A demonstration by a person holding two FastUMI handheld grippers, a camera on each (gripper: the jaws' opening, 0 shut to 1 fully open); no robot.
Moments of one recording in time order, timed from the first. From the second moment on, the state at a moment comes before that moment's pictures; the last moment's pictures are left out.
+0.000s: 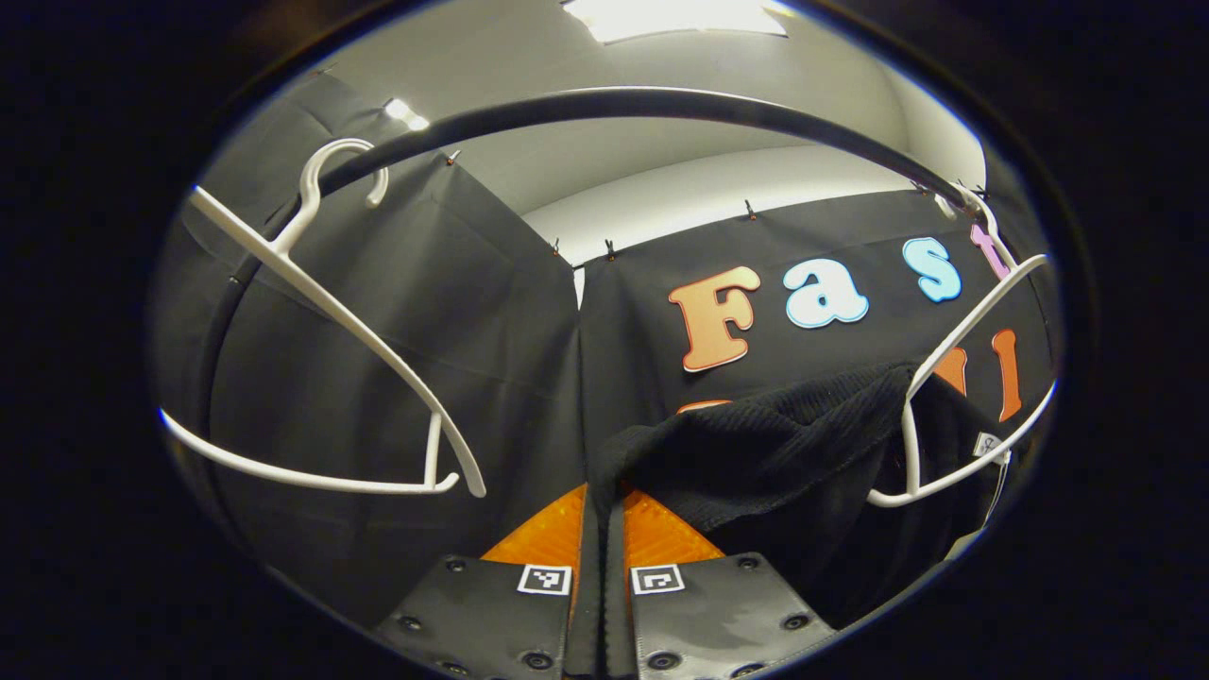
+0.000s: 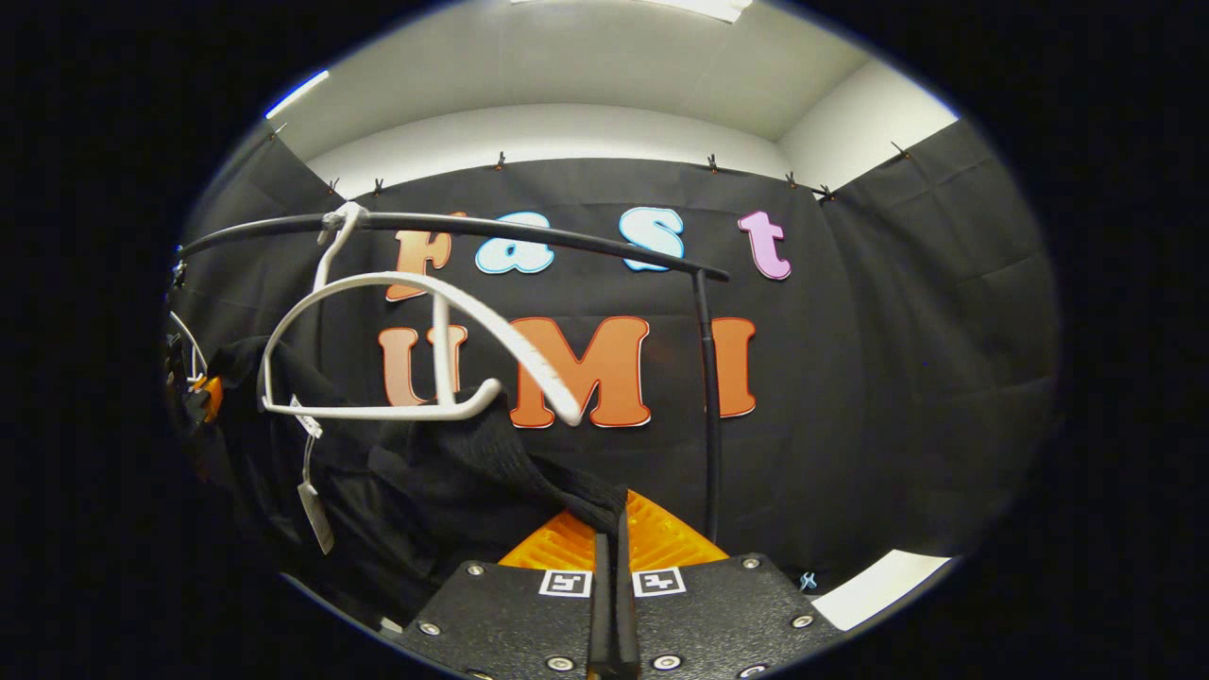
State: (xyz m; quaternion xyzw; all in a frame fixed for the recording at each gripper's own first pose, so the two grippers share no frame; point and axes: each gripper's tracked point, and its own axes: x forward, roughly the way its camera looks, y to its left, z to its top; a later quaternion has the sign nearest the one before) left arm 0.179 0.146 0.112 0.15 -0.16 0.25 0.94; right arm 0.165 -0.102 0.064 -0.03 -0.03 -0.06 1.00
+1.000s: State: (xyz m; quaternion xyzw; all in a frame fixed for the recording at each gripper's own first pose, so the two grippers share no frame) left arm 0.119 0.077 -0.011 0.15 -0.02 0.11 0.98; right arm 0.099 0.012 -0.038 -0.03 0.06 0.05 1.00
